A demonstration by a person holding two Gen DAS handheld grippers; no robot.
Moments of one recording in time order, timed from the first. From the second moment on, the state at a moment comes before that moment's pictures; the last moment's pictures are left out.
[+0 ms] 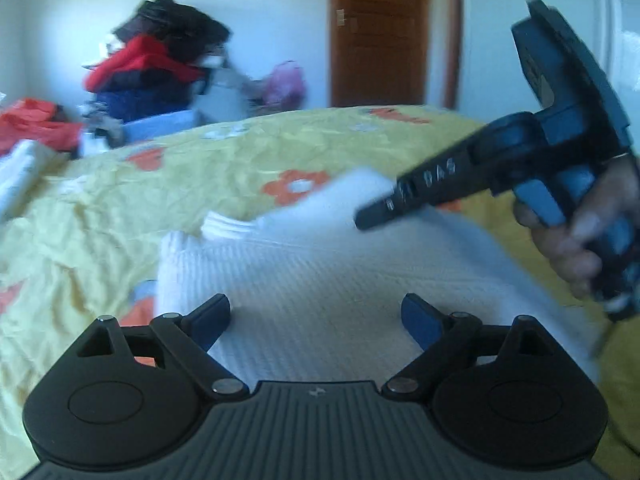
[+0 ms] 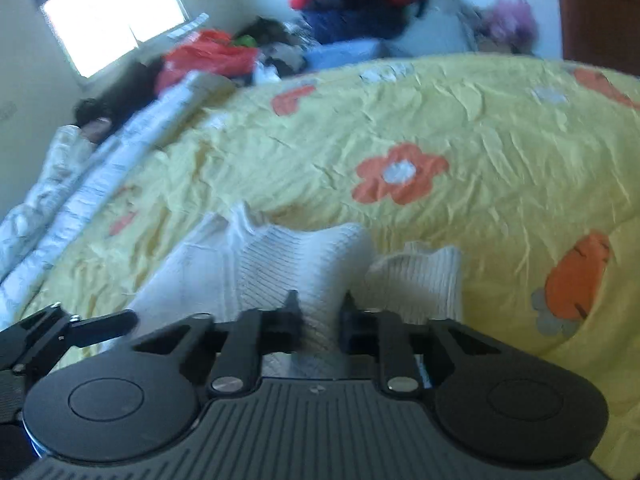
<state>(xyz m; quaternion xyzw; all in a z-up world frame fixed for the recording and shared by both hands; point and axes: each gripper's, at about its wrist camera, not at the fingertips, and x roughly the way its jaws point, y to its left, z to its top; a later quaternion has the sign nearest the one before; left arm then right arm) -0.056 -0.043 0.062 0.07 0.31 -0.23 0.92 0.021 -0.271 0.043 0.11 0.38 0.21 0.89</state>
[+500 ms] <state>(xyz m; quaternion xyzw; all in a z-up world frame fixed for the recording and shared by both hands) -0.058 -0.044 0.072 0.05 0.31 -0.24 0.92 -0.007 -0.296 0.065 0.17 0.31 0.16 0.92</state>
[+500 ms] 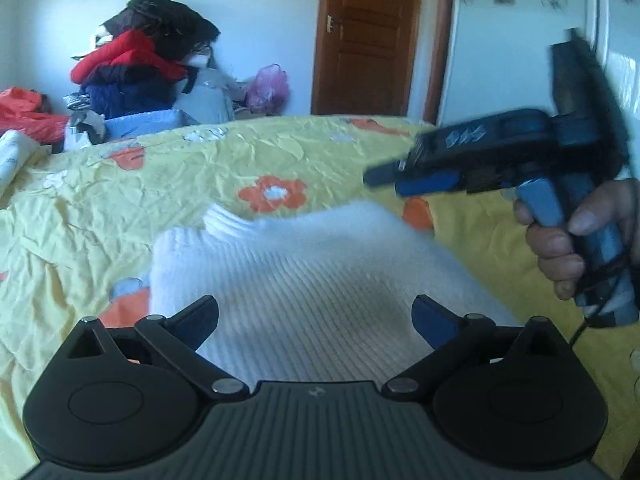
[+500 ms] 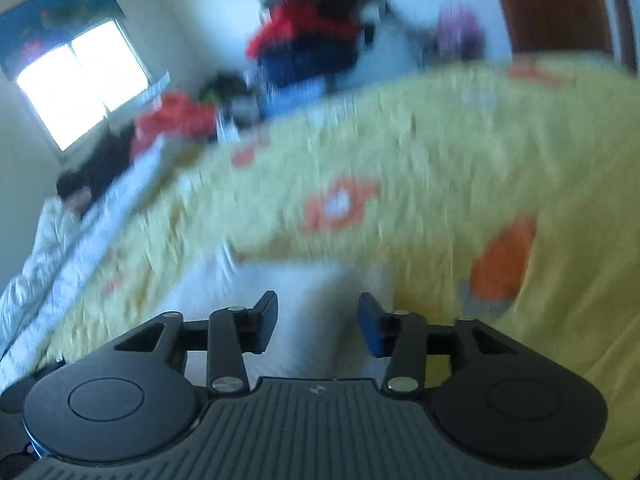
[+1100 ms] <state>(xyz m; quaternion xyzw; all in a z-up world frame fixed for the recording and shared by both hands) -0.022 -0.060 0.041 0.08 0.33 -0.21 0.92 0.029 -0.242 0.011 0.08 0.34 0.18 0.92</state>
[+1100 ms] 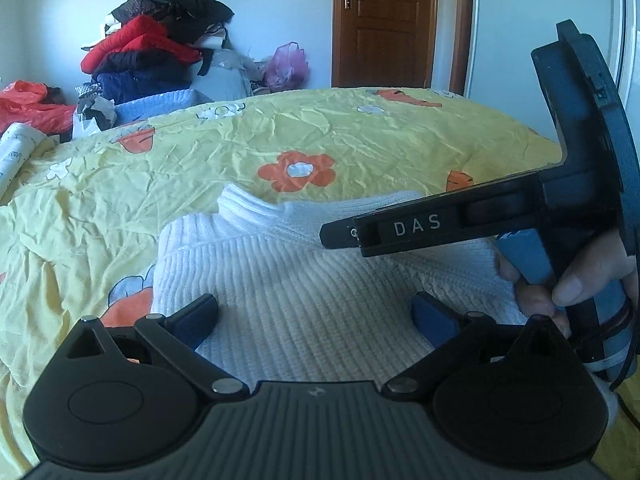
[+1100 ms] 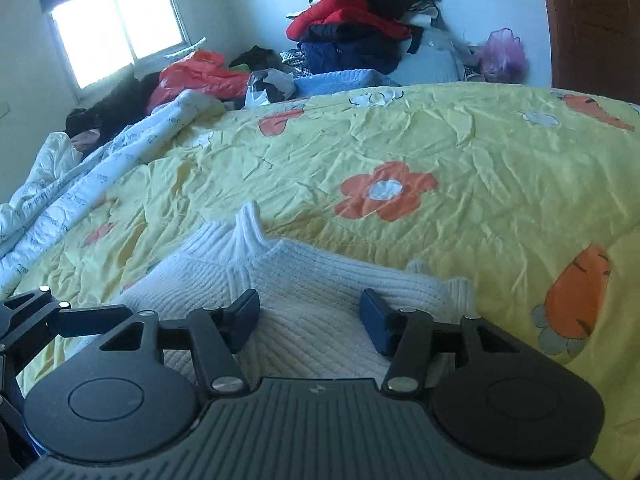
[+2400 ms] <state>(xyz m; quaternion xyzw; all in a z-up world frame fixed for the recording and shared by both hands) -0.039 0.065 0.047 -0.18 0.37 -0.21 0.89 -0.049 -0.320 0.034 0.21 0.34 0.16 0.90</state>
